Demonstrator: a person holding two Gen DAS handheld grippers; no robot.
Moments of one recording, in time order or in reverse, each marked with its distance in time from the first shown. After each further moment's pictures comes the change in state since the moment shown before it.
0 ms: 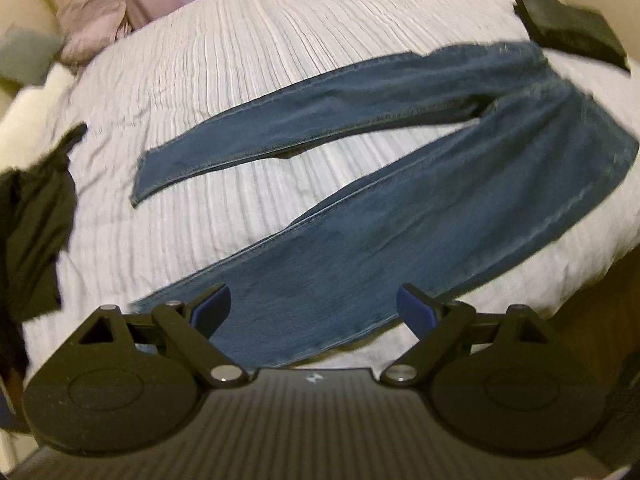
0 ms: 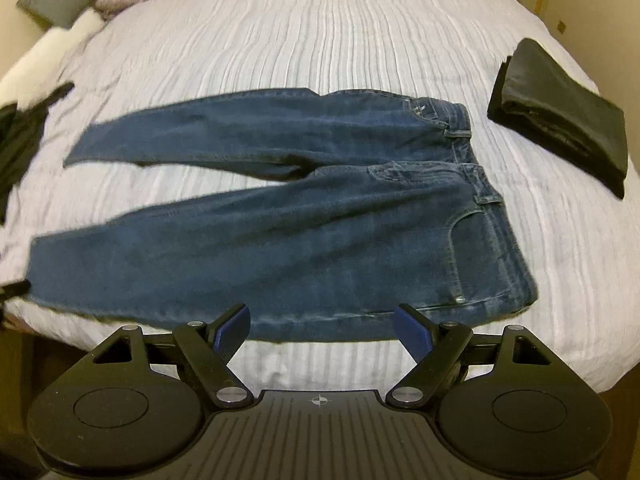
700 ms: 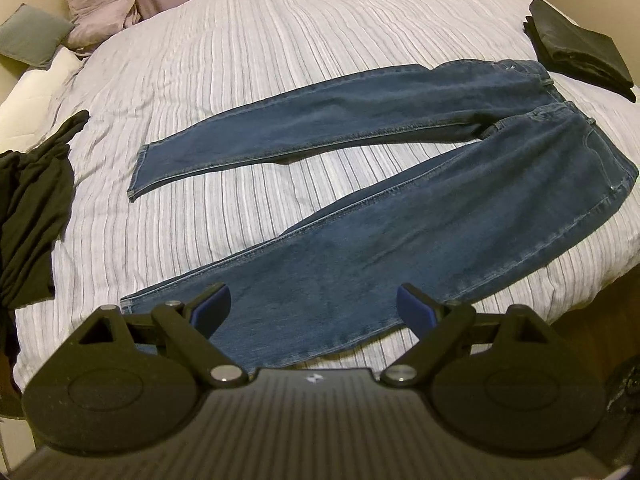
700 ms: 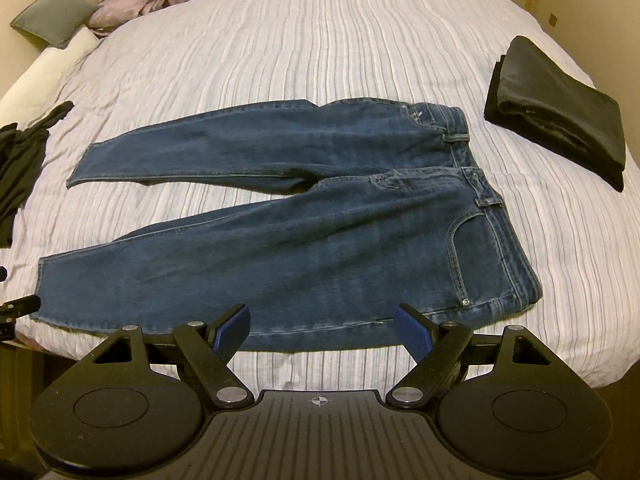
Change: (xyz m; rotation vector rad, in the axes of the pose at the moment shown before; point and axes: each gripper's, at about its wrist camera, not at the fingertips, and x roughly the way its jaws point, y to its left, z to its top) left arm -0.005 0.004 0.025 -0.130 0.016 -0.049; right arm -0.009 0.003 0.013 0.087 -0.016 0.032
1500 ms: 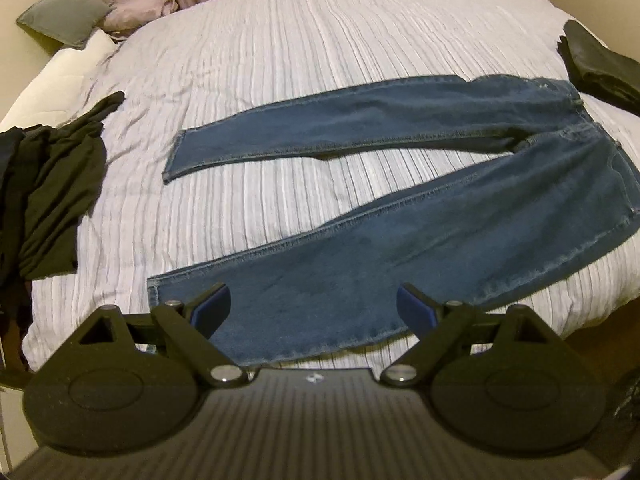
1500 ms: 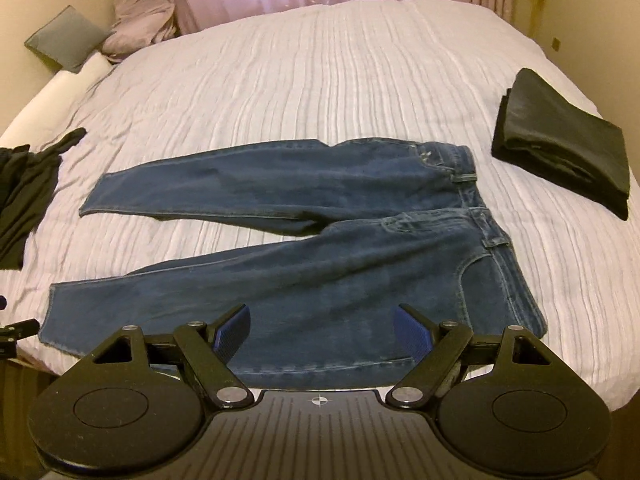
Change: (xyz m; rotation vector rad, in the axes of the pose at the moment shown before) left arm -0.011 0.024 -0.013 -0.085 -0.001 0.052; right arm -0.010 0.005 0.017 -0.019 -0.093 0.037
